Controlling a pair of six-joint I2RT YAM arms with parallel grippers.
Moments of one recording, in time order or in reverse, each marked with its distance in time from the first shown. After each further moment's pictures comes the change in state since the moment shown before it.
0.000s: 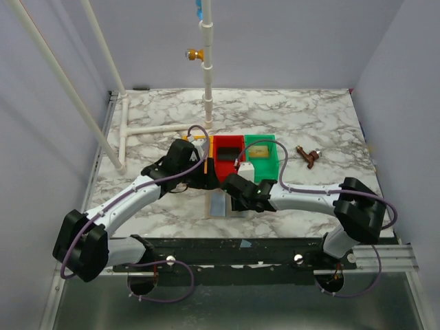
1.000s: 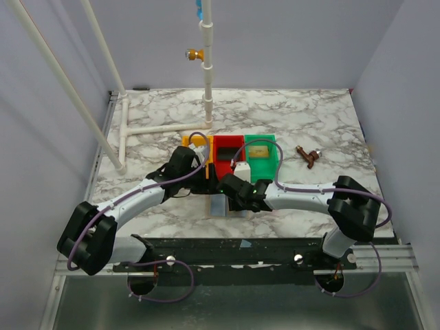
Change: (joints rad) left arm 0.003 0.056 -0.136 0.199 0.100 -0.112; right arm 0.015 0.059 0.034 0.006 0.014 -0.006
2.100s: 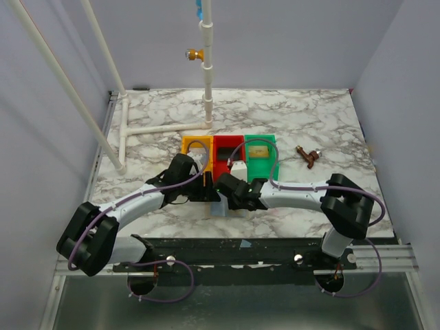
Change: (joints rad) left arm 0.000 -0.003 -0.091 0.029 0.010 -0.012; right arm 0.000 0.053 0.036 0.009 0.010 -0.001
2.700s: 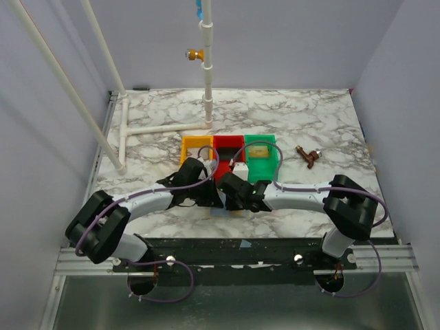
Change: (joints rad) left arm -0.085 0.075 -0.003 0.065 0.024 -0.050; right arm -0.011 -0.021 -0.052 0.123 -0.099 0.053
